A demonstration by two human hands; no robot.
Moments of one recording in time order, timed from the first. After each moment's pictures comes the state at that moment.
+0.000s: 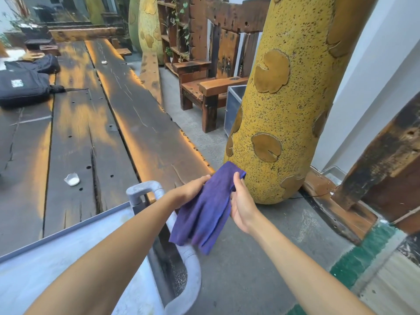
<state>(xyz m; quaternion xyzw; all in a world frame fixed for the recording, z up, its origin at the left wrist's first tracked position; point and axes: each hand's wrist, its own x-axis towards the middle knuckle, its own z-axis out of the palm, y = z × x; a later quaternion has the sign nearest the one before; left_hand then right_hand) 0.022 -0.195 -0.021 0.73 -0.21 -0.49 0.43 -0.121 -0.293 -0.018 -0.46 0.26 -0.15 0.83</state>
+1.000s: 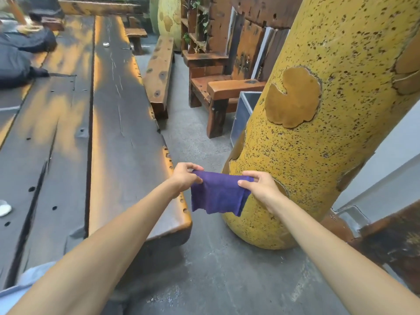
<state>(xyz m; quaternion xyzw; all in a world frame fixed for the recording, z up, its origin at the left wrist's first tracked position) 0.236 -0.464 -0.037 0.80 -0.10 -0.29 0.52 0.085 -0.657 -0.015 -0.77 0.35 -0.03 0.53</state>
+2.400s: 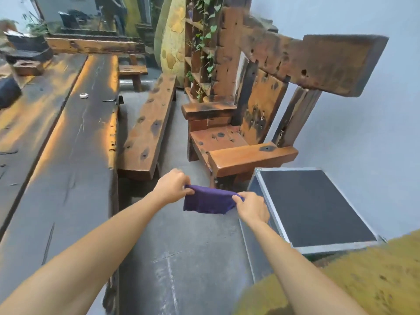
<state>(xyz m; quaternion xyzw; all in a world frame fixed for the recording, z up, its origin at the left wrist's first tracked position) 0.902 -0.788 -0.009 0.92 -0.38 -0.03 0.13 0.737 -0.980 -0.015 -0.88 0.41 -0.03 0.26</state>
